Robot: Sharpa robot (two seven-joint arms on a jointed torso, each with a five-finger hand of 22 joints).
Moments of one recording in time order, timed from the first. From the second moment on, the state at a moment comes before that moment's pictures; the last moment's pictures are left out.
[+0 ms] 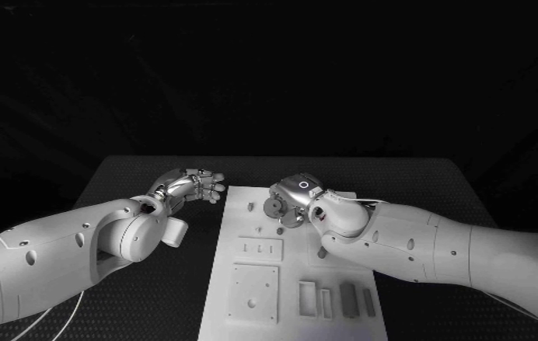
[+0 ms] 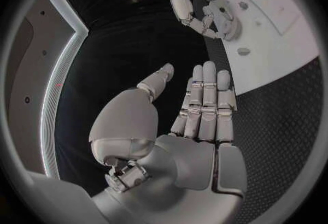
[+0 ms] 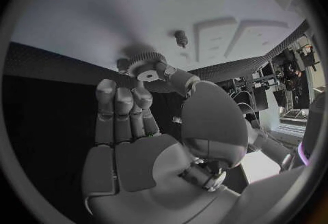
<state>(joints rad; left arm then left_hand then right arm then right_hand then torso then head) 1.28 -0.80 -0.16 1.38 -0.09 -0.25 0.25 1.01 -0.08 0.49 -0.22 0.07 0.77 0.19 0.43 0.35 1.23 0.09 0.19 0.12 1.09 0.04 0.48 0.66 0.05 0.84 -0.05 0.54 1.31 1.21 -0.52 -0.17 1.23 -1.86 -0.44 -0.28 1.05 -0.26 0.85 -0.12 0.05 0.88 0.12 0.34 0.49 1.06 0.04 1.31 0.99 1.06 -0.09 1.39 0.99 0.22 1.03 -0.02 1.16 1.29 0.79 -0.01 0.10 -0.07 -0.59</state>
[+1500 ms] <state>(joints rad) 1.28 -0.80 -0.16 1.38 -0.09 -0.25 0.25 1.01 -0.07 0.49 -0.22 0.07 0.77 0.19 0.43 0.35 1.23 0.09 0.18 0.12 1.09 0.04 0.48 0.66 0.04 0.84 -0.05 0.54 1.31 1.21 -0.51 -0.17 1.20 -1.78 -0.38 -0.27 1.07 -0.18 0.93 -0.26 0.49 0.84 0.12 0.27 0.45 1.04 0.03 1.30 0.98 1.04 -0.08 1.37 1.00 0.21 1.02 -0.02 1.15 1.28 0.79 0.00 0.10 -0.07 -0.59</state>
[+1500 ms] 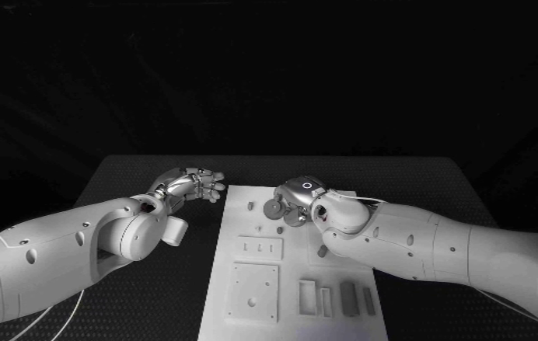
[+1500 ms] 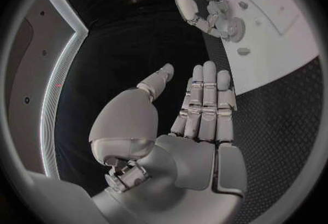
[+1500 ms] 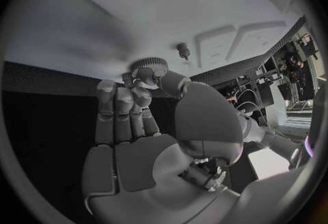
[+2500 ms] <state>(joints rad) 1.28 -0.81 -0.16 1.37 -0.09 -0.25 0.24 1.01 -0.07 0.49 -0.22 0.07 0.77 0.19 0.43 0.35 1.23 0.09 0.18 0.12 1.09 0.04 0.48 0.66 0.05 0.84 -0.05 0.54 1.31 1.23 -0.70 -0.14 1.30 -1.48 -0.64 -0.04 1.04 -0.23 0.89 -0.23 0.43 0.84 0.12 0.28 0.44 1.04 0.03 1.30 0.98 1.05 -0.08 1.36 1.00 0.21 1.04 -0.02 1.16 1.27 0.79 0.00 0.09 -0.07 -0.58</state>
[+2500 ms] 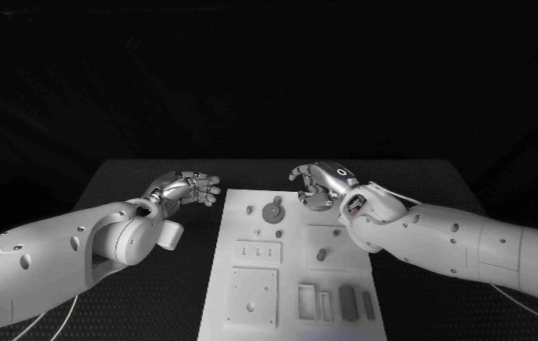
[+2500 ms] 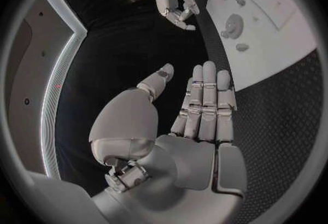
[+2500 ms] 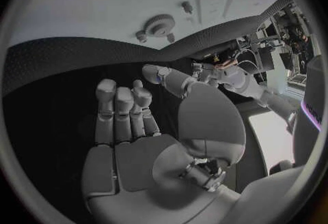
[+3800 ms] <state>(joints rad) 1.28 -0.81 -0.16 1.33 -0.13 -0.25 0.25 1.01 -0.07 0.50 -0.23 0.07 0.77 0.19 0.43 0.35 1.23 0.09 0.18 0.12 1.09 0.04 0.48 0.66 0.05 0.83 -0.06 0.55 1.31 1.19 -0.89 -0.10 1.16 -1.14 -0.31 0.16 1.06 -0.26 0.53 -0.24 0.08 0.81 0.15 0.28 0.43 1.02 0.03 1.30 0.98 1.00 -0.05 1.35 1.02 0.22 0.97 0.00 1.13 1.28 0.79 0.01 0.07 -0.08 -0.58</state>
